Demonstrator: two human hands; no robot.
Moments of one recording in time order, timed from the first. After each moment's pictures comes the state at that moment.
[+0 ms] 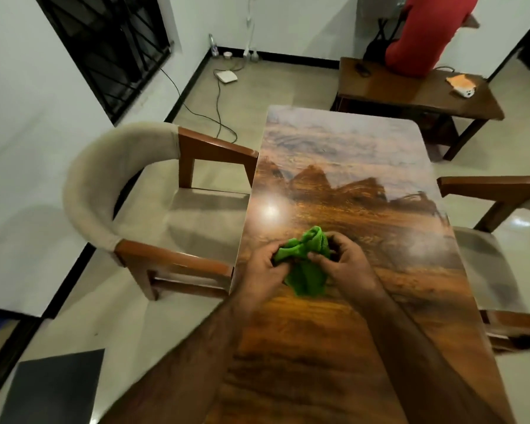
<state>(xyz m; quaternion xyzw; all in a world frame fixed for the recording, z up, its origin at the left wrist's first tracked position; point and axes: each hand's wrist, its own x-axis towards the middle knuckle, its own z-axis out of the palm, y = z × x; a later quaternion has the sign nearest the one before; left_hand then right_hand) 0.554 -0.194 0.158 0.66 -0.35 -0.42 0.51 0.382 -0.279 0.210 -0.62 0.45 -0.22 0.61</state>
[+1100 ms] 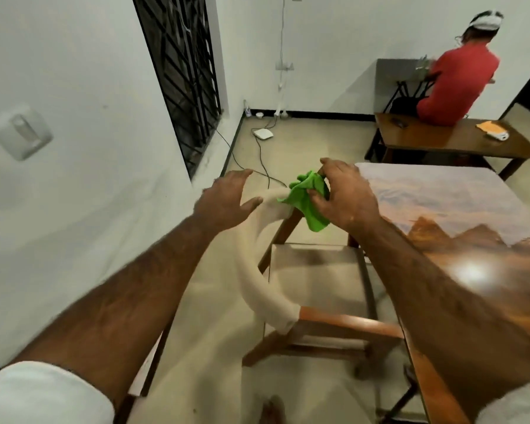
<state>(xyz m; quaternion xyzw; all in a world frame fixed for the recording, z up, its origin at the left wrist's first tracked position) 1.170 -0.106 0.349 0.77 -0.60 -0.05 0.19 0.911 -0.209 0.377 -0.88 0.42 -0.22 0.07</state>
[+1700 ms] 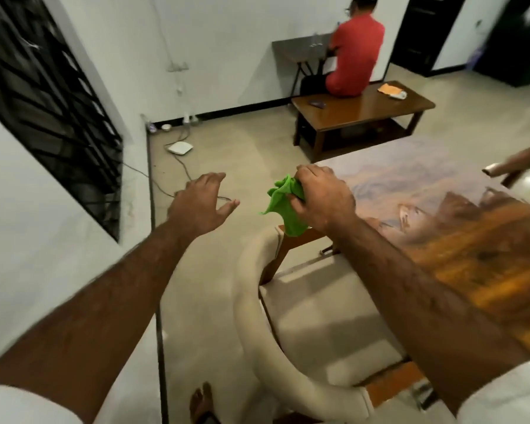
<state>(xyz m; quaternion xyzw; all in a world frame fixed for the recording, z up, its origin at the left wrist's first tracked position) 1.349 -0.402 0.311 0.65 -0.75 -0.03 0.13 1.064 -0.390 0.341 -0.78 0.61 -0.14 0.00</state>
